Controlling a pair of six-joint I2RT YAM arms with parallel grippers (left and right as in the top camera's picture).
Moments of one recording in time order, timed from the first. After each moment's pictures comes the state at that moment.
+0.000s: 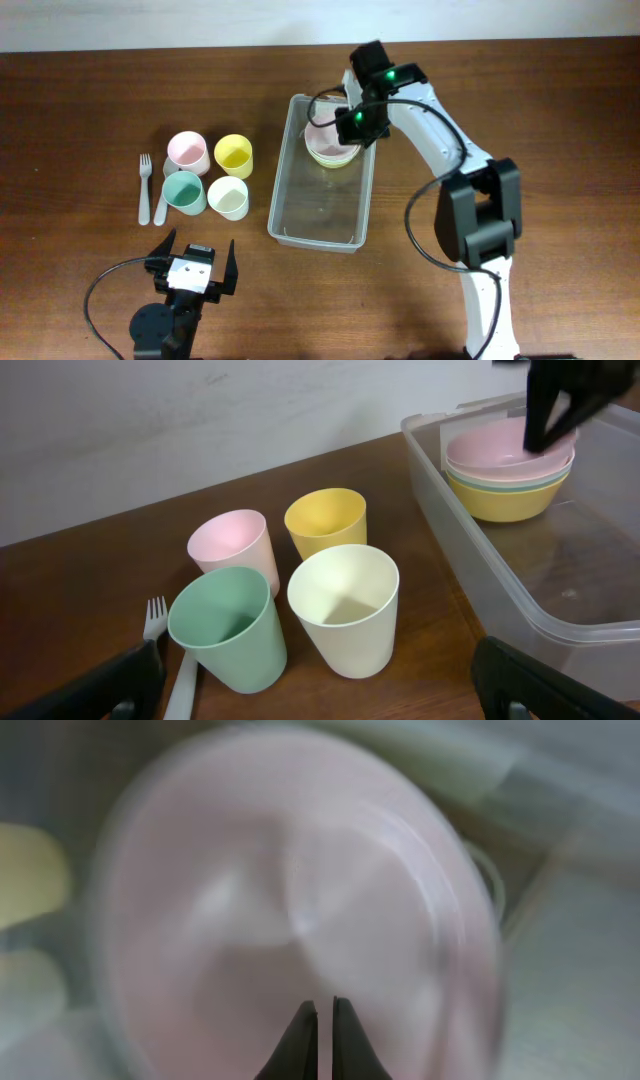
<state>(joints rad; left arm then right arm) -0.01 0.02 0.09 -0.27 0.12 0.23 0.34 2.33 2.04 -1.03 -0.30 0.18</state>
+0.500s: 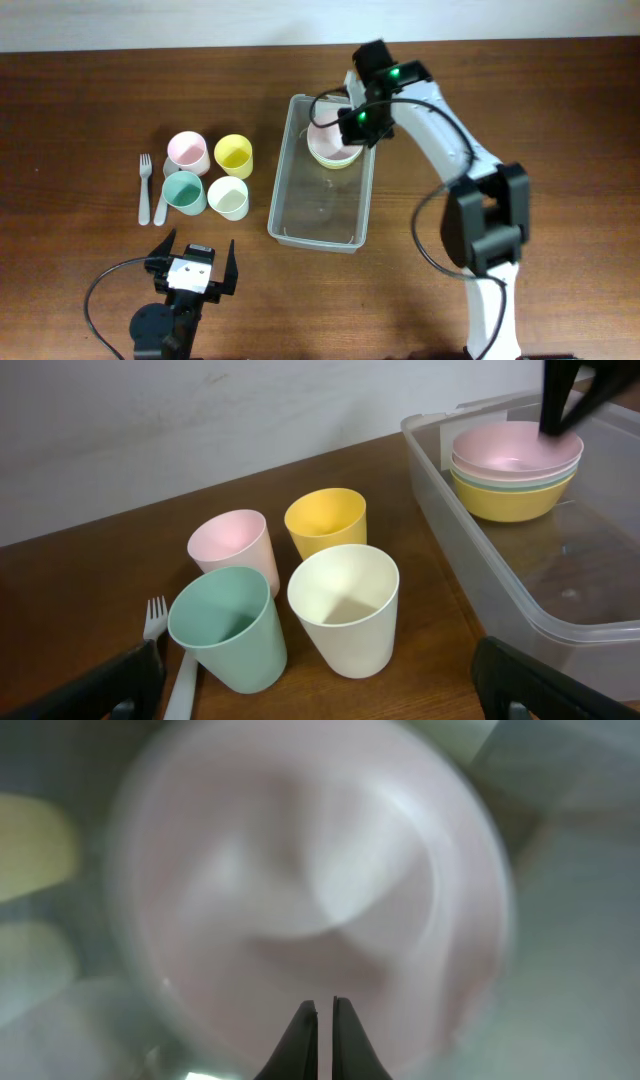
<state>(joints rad) -0.01 0.02 0.09 -0.27 0.12 0.24 0.33 2.25 2.04 -1.10 -0.30 0.16</state>
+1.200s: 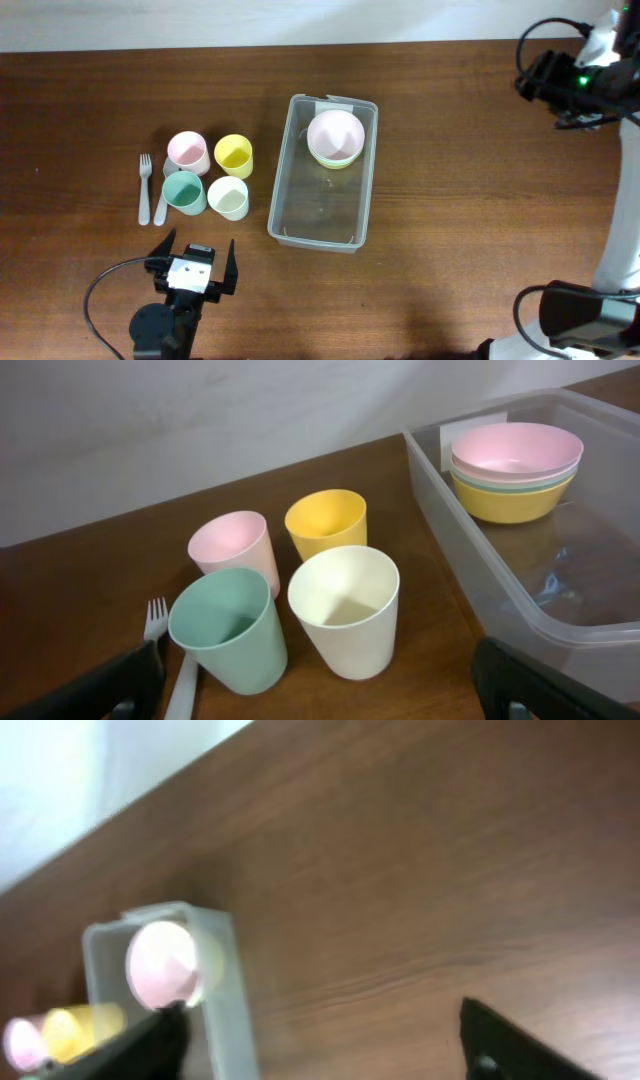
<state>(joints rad) -0.01 0.02 0.09 -0.26 0.12 0.23 -0.26 1.76 2.12 -1.39 -0.25 0.27</state>
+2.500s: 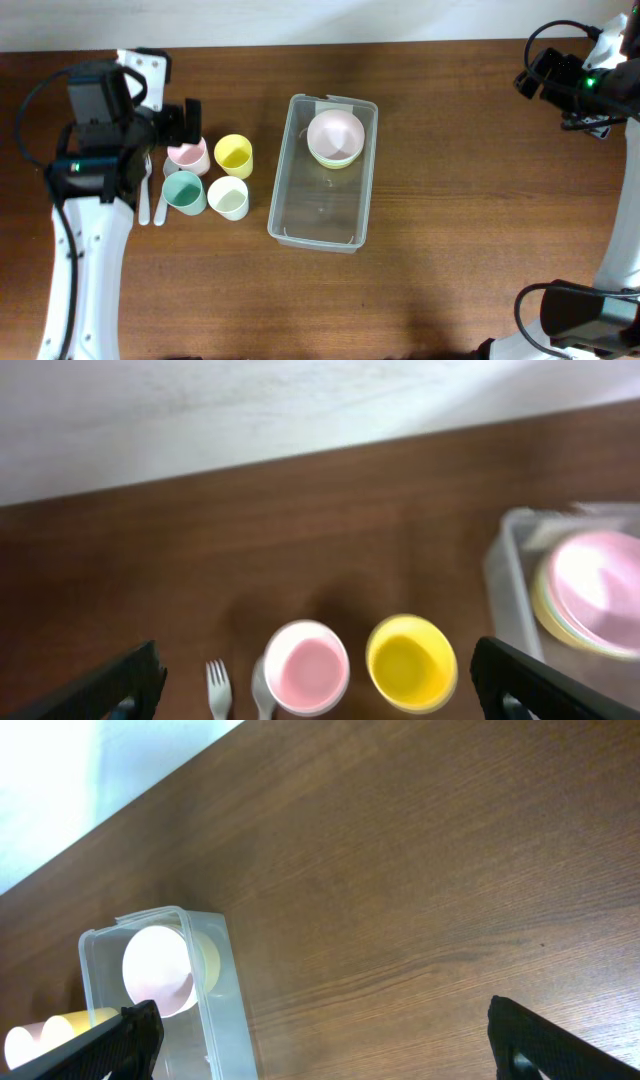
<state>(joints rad) 0.05 1.43 1.43 -0.63 0.07 0.18 -0.28 1.76 2.11 -1.39 -0.25 0.27</state>
